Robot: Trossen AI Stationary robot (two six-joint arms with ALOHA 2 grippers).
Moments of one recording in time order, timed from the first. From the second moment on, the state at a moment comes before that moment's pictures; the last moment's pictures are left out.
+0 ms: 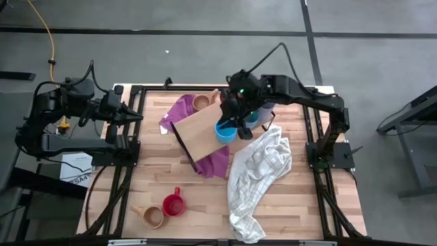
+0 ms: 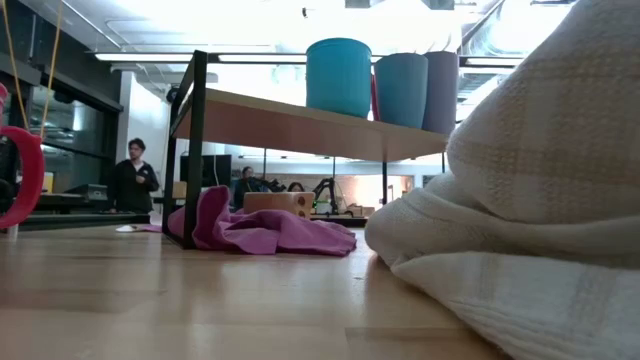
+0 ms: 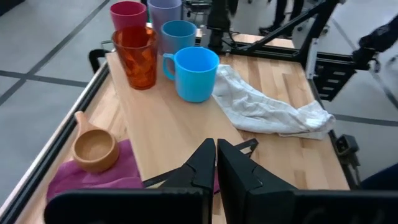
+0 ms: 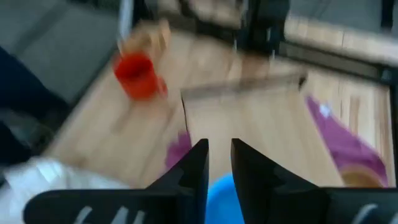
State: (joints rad) left arm 0.43 0.68 1.35 -1.18 0.22 0.05; right arm -0.13 1.79 2.10 -1.05 -0.39 -0.35
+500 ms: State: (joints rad) left arm 0.43 0.68 1.35 -1.18 0.46 0.13; right arm -0.14 1.64 2.29 -0.85 -0.49 -0.09
